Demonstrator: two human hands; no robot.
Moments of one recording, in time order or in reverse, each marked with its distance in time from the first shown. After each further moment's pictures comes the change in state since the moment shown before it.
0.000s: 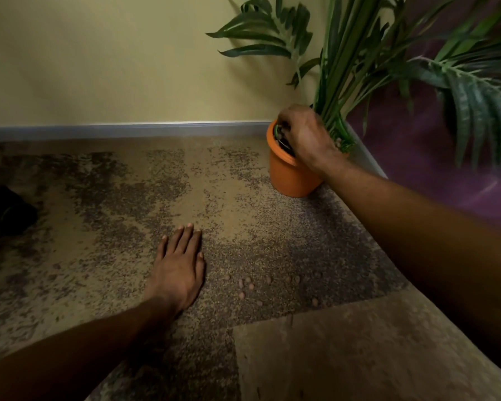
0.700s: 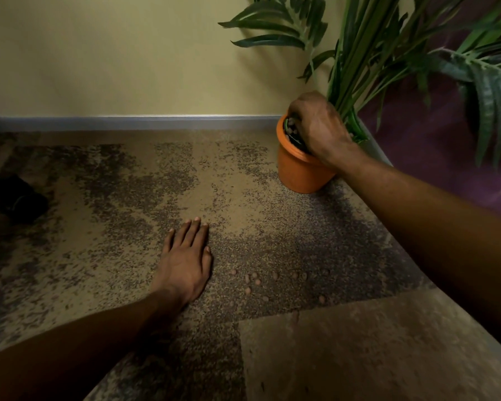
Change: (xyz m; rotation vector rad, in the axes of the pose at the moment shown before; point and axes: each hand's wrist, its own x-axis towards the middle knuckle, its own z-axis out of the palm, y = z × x) left_hand 0.003 -0.005 0.009 0.036 0.026 -0.001; right_hand 0.004 -0.001 -0.005 -0.107 -0.026 -0.027
